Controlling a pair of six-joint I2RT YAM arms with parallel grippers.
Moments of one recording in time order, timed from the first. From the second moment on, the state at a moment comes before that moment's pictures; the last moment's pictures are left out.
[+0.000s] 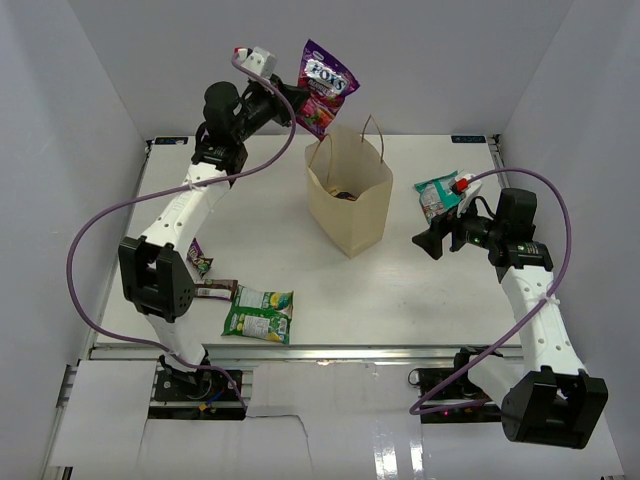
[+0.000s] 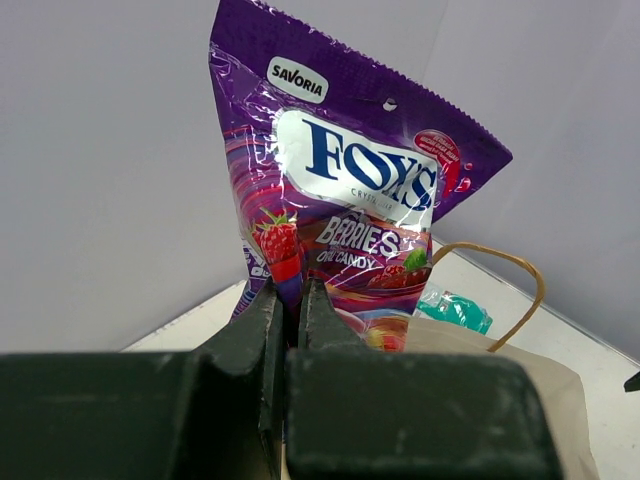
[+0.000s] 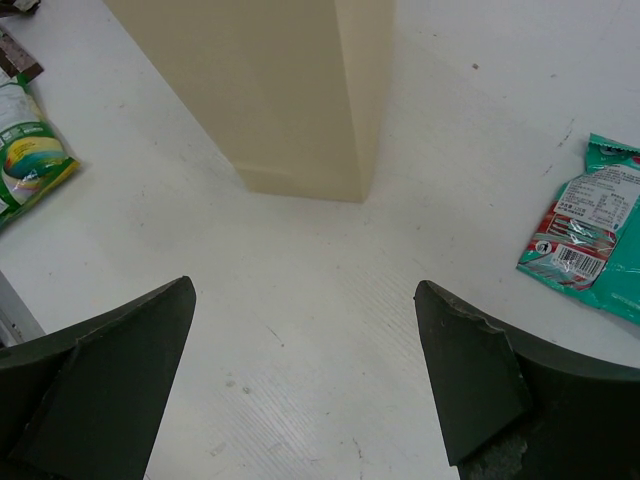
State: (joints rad) left arm -0.32 1.79 1.74 0.25 0.47 -0.19; right arm -0.07 1.02 0.87 -0.42 -0.83 -0.35
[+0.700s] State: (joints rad) left arm -0.32 1.65 1.66 0.30 0.45 -0.06; right arm -0.07 1.02 0.85 -0.42 -0.82 -0.35
